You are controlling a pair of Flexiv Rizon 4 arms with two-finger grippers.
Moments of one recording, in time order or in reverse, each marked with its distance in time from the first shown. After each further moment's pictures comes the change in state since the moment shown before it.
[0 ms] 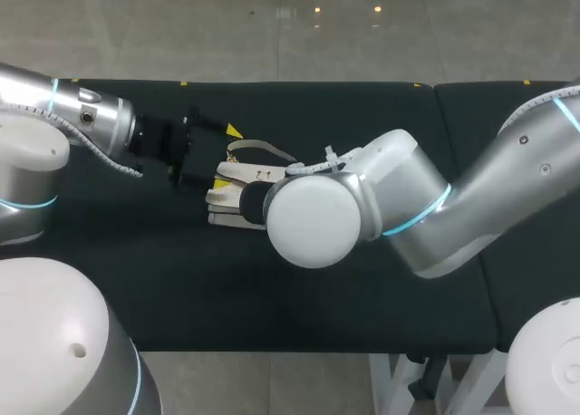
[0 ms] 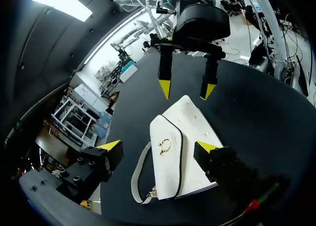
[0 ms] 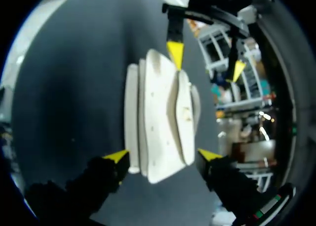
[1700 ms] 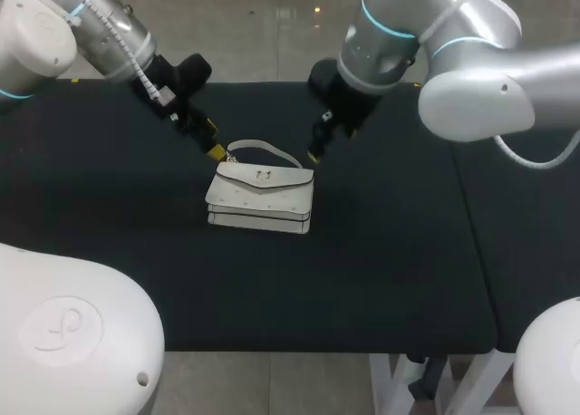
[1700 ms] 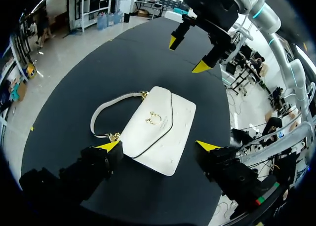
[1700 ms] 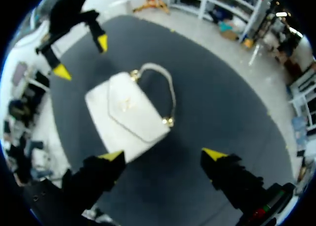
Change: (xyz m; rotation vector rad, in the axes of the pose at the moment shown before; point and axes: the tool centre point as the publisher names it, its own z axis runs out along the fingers) left arm -0.011 -0.004 -0.042 -0.440 0.263 -1.066; right arm -0.100 -0.064 0.001 0.136 0.581 0.749
